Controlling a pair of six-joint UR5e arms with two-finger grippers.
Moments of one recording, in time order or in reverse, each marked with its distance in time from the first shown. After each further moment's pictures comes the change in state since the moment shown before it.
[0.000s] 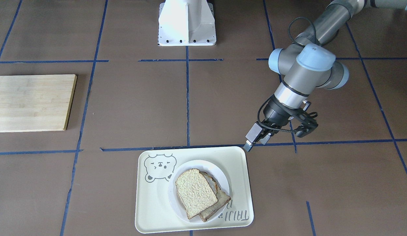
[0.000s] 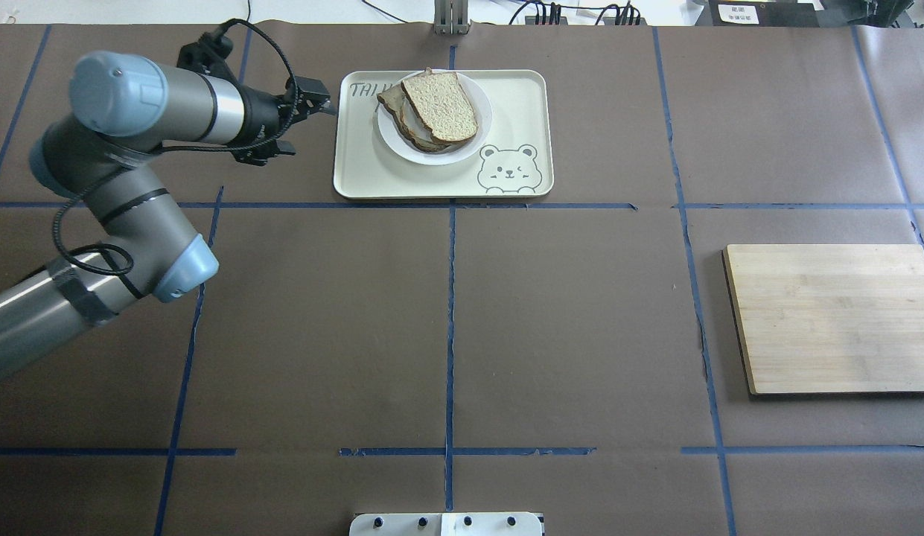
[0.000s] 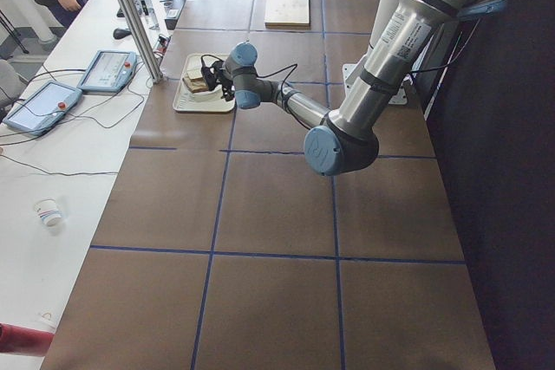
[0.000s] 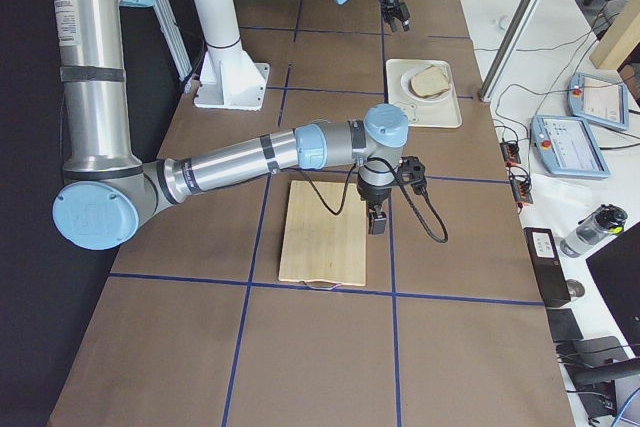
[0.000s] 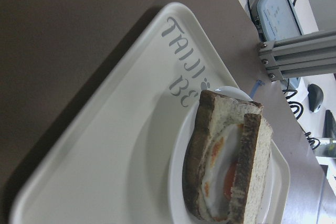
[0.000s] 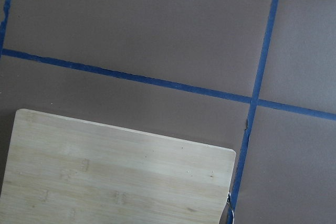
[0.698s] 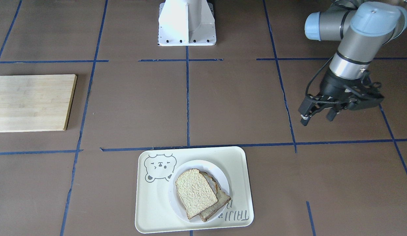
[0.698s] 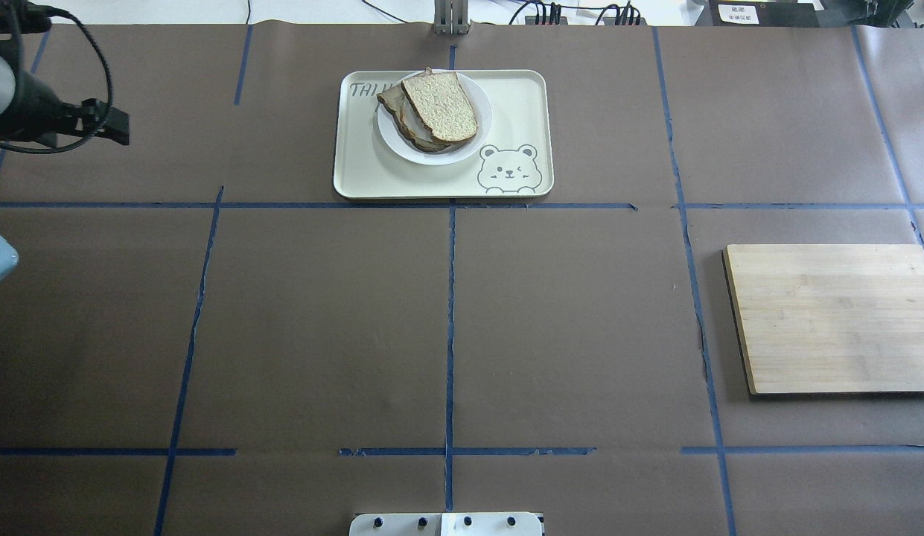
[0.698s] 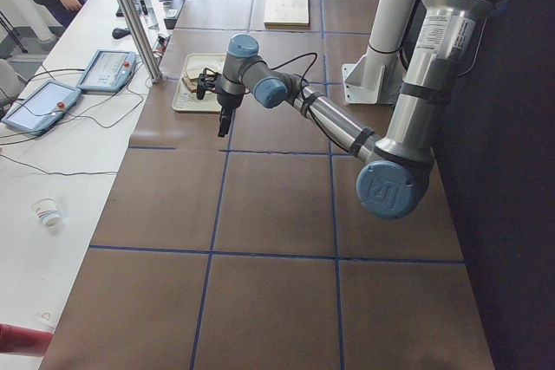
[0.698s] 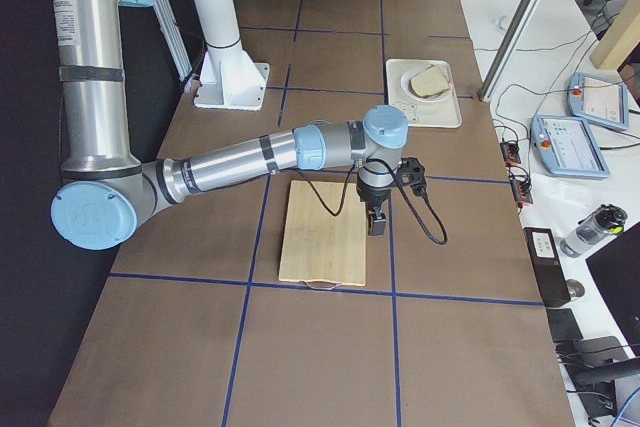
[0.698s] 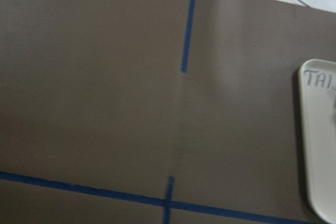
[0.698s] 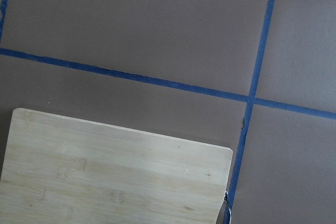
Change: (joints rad) left arm -0.234 0.316 -0.377 0.576 -0.103 0.877; right arm 0.005 -0.003 -0.001 0.000 -0.002 -0.003
